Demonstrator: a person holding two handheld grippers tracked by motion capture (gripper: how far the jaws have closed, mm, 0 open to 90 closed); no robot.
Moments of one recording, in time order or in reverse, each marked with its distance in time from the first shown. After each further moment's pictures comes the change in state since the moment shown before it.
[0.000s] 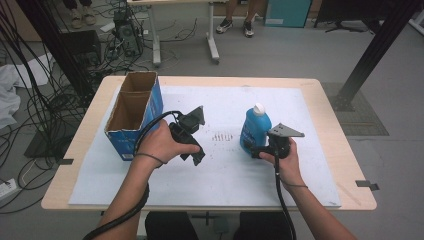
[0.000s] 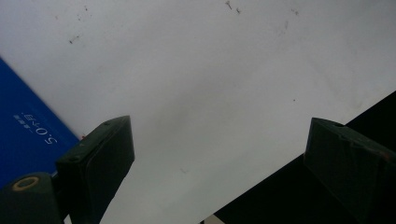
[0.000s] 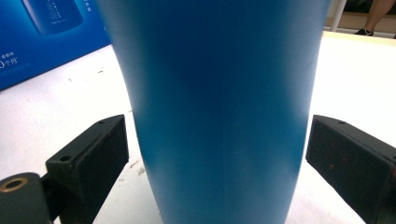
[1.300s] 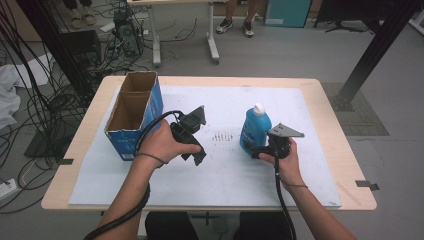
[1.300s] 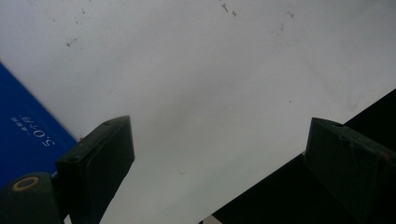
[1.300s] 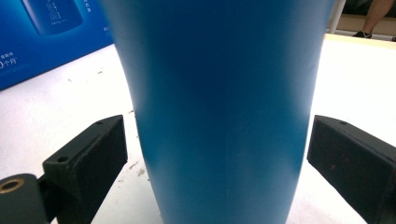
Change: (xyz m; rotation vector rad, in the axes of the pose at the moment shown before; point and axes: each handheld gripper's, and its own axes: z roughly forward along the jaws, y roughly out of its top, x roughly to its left) left arm -0.002 0.001 -0.001 -0.001 0.000 0.003; right arm 0.000 0.000 0.000 -0.007 -0.006 -0.008
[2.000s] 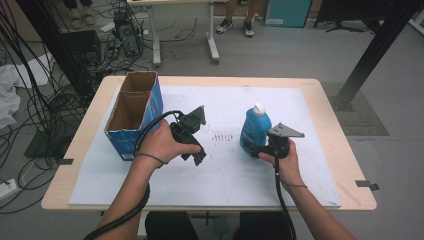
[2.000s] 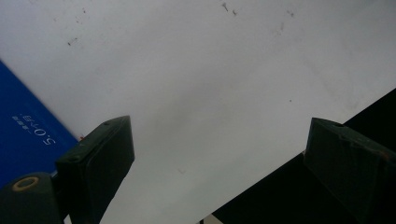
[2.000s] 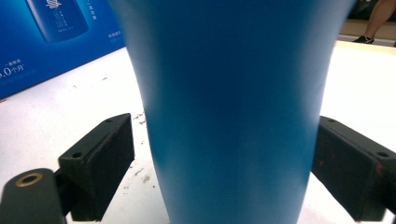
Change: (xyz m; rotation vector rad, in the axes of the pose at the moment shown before) left arm -0.001 -0.001 0.000 0.002 0.001 0.002; right arm 0.002 0.002 0.000 -0.019 0.010 0.004
